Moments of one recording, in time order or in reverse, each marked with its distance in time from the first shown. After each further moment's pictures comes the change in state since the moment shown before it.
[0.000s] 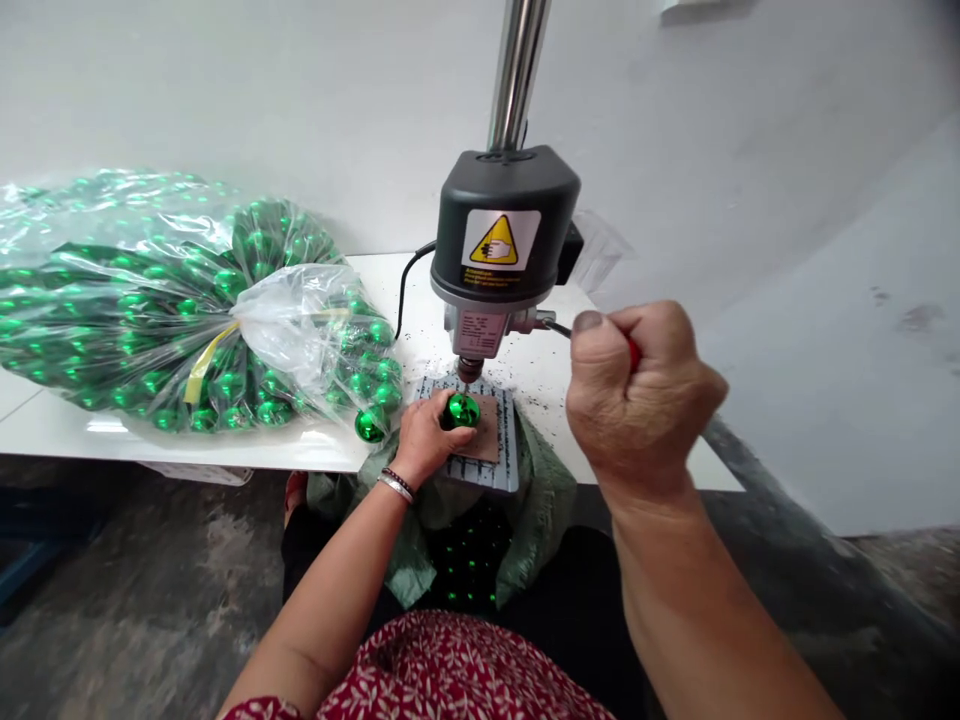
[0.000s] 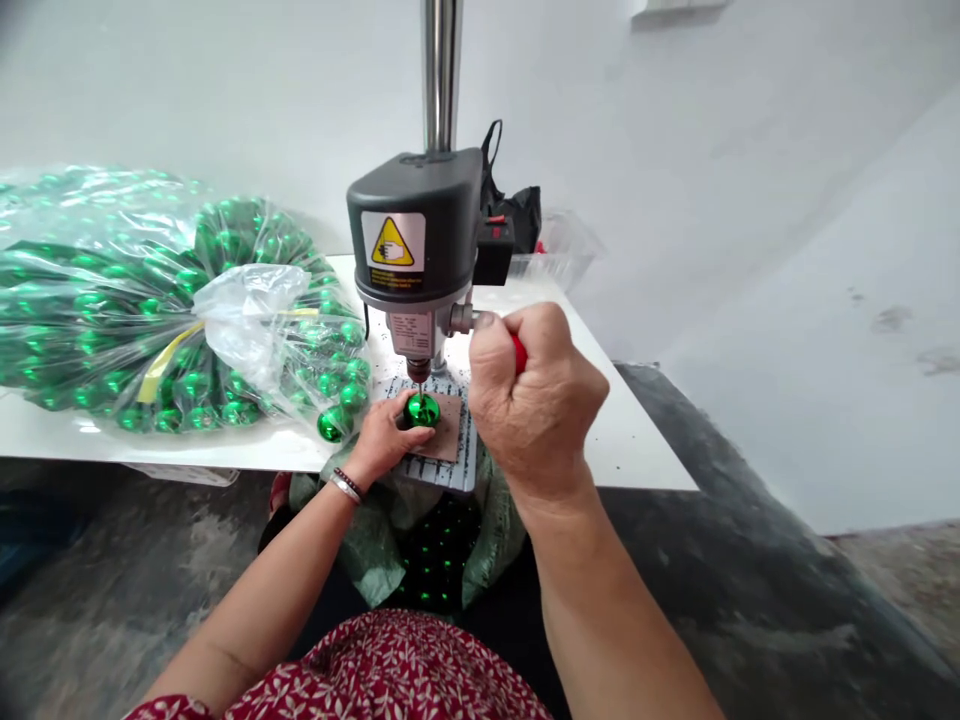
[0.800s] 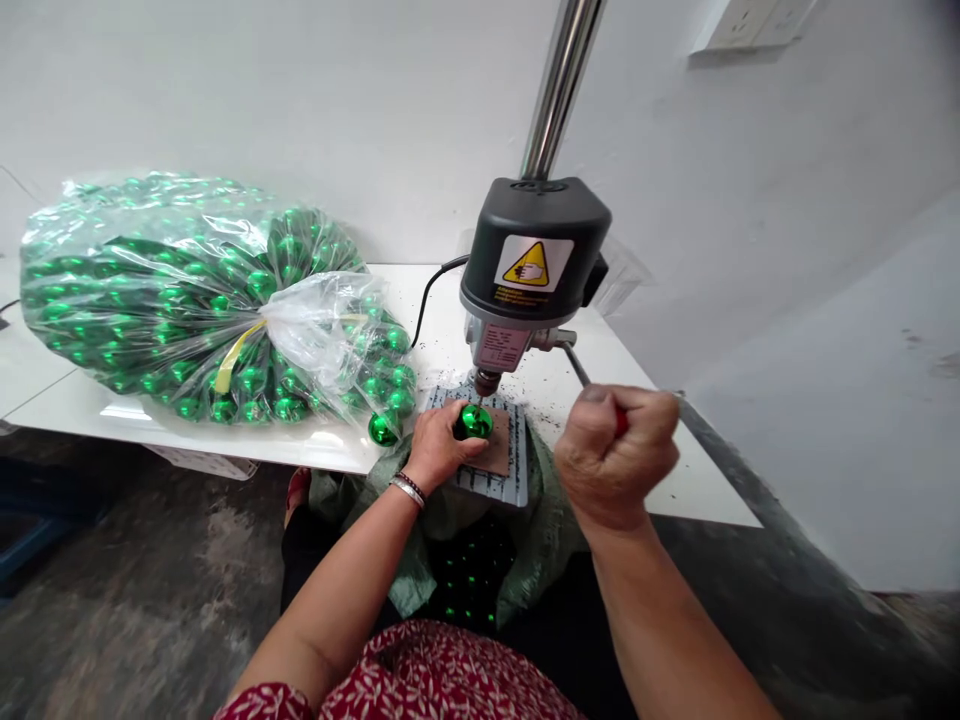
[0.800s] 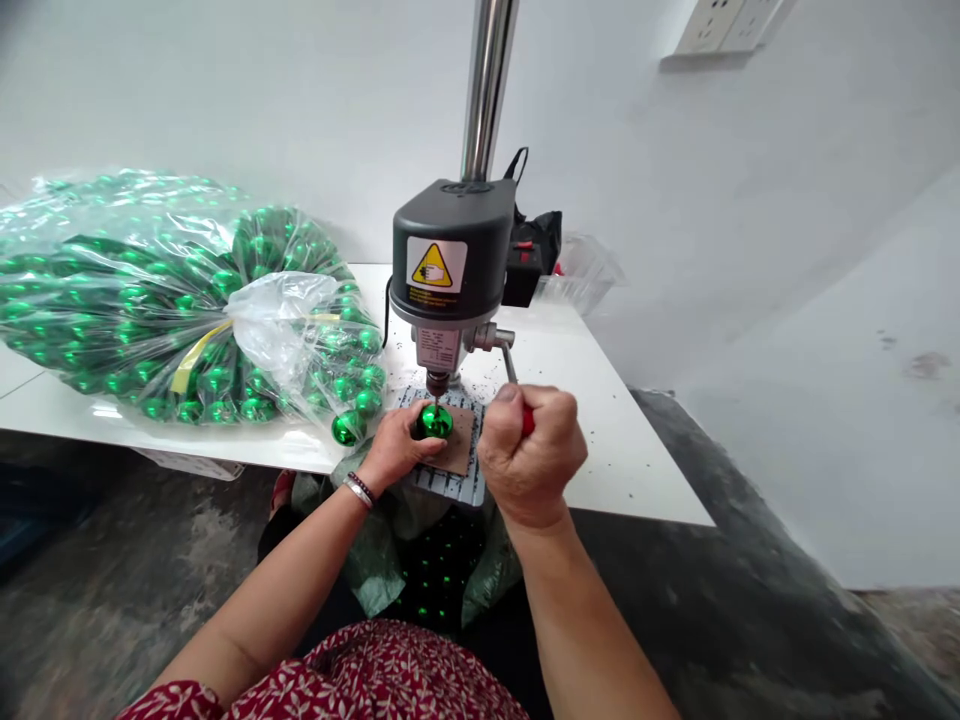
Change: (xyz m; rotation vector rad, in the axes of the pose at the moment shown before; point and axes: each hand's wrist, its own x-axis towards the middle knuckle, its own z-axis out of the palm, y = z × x) left_hand 0.001 -0.003 0.003 -0.057 0.014 0.016; right_hand -0.037 0.017 0.018 0.039 0.166 -0.095
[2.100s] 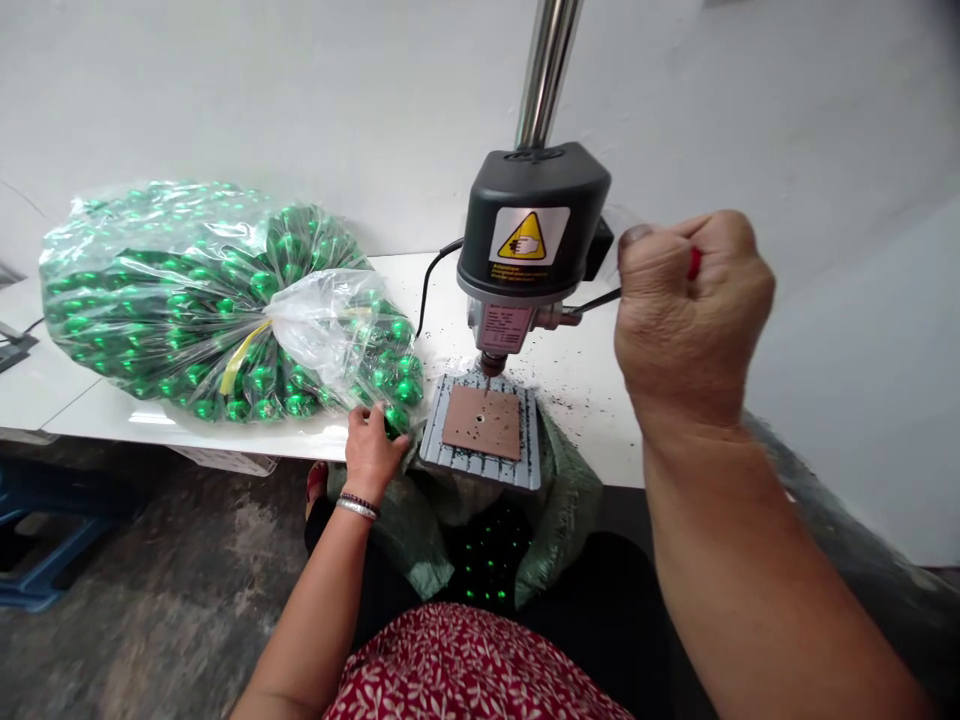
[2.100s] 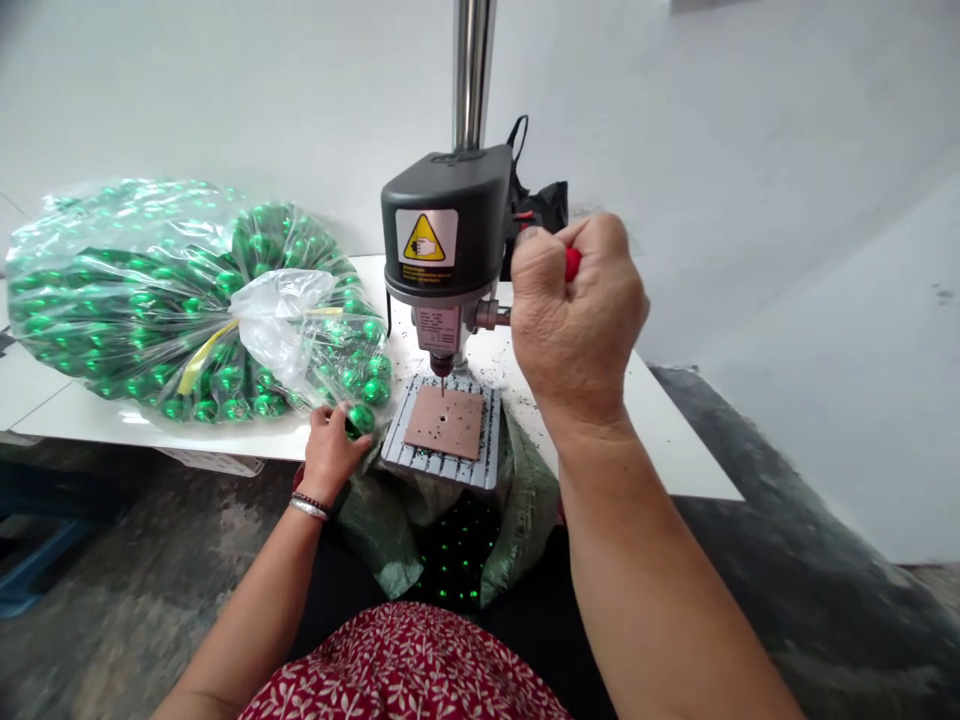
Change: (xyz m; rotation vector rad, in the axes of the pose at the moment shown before) left_hand -0.047 -0.058 -0.056 0.354 0.244 -0.354; right_hand 0.085 -0.022 0.013 0.120 -0.176 0.325
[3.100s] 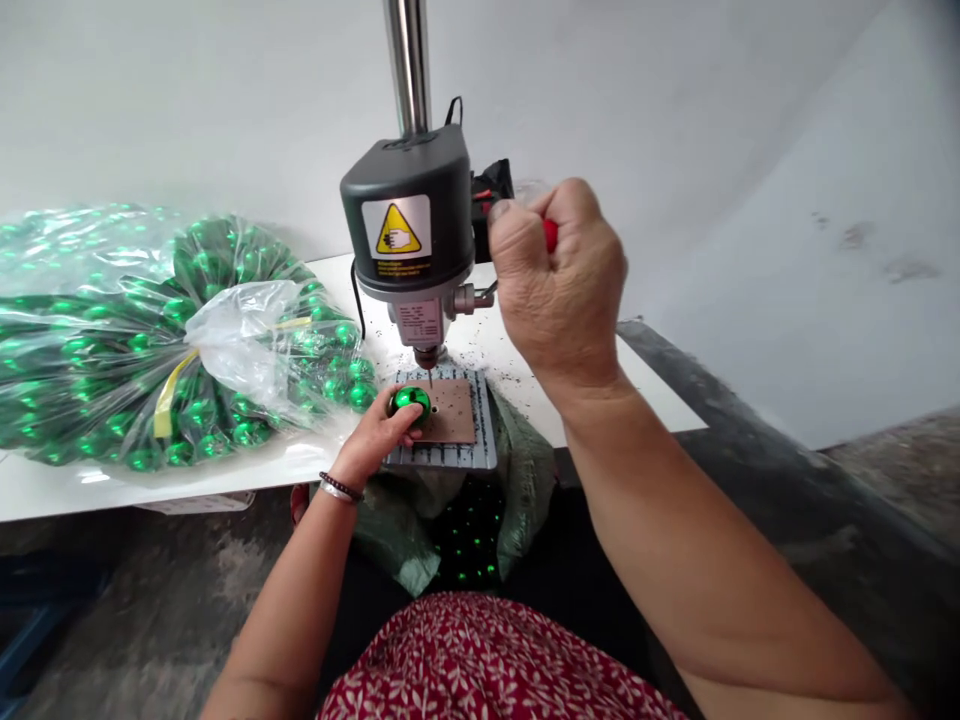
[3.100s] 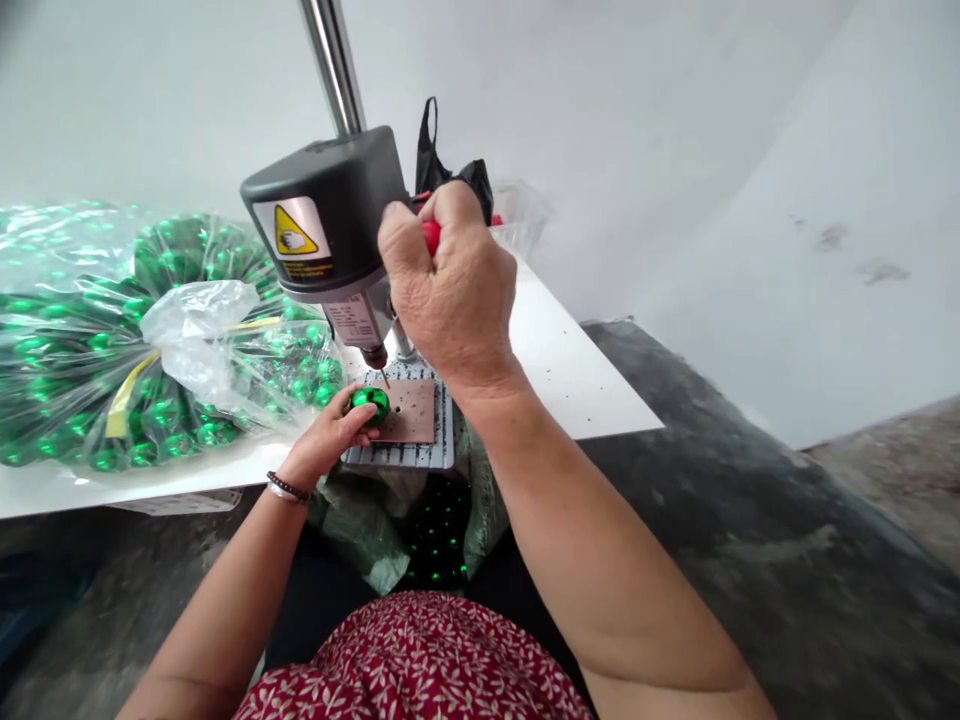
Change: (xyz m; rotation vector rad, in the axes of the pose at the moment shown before) left_hand 0.016 0.071 0.001 -0.908 -0.628 -0.030; right_hand 0.001 -0.008 -0.004 -0.027 -0.092 0.065
